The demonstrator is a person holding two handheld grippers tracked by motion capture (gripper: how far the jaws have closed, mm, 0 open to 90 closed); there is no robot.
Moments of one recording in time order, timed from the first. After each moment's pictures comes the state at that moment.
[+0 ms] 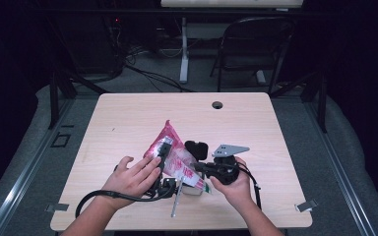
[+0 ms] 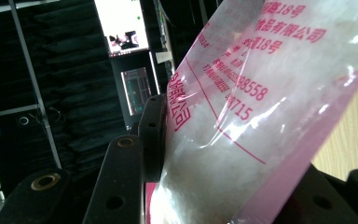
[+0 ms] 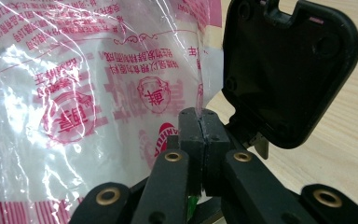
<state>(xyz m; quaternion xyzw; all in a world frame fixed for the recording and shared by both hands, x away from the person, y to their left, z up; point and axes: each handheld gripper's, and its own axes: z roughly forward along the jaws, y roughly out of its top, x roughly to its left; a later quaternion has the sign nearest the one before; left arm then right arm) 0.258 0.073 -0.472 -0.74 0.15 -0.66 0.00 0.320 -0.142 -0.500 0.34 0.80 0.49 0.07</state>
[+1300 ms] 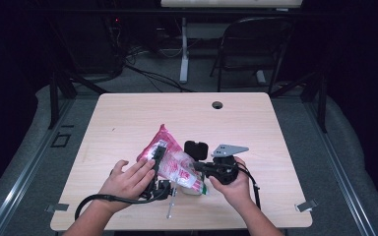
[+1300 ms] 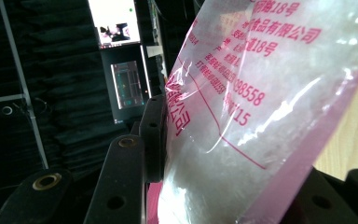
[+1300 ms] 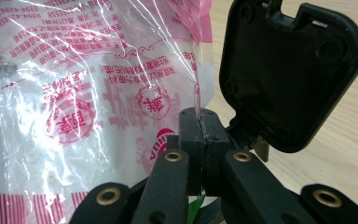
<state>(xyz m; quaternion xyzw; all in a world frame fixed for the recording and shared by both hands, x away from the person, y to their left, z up) 0.259 0.086 -0.487 -0.75 0.12 -0.65 -0.01 0.321 -0.139 -0.500 0.34 0.80 0.49 0.07</state>
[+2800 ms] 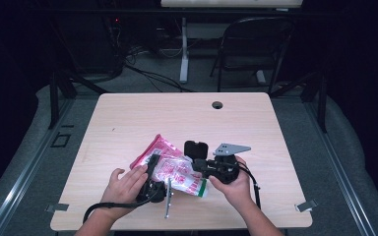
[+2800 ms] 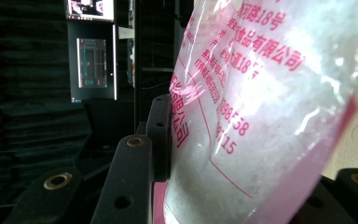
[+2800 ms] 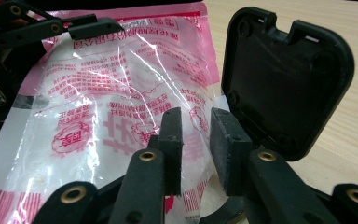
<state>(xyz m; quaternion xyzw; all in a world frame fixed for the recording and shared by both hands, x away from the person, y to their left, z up) 0.261 0.100 -0.515 -0.79 0.03 -0.60 -0.06 0.321 -0.142 -0.498 0.34 0.78 0.51 0.07</state>
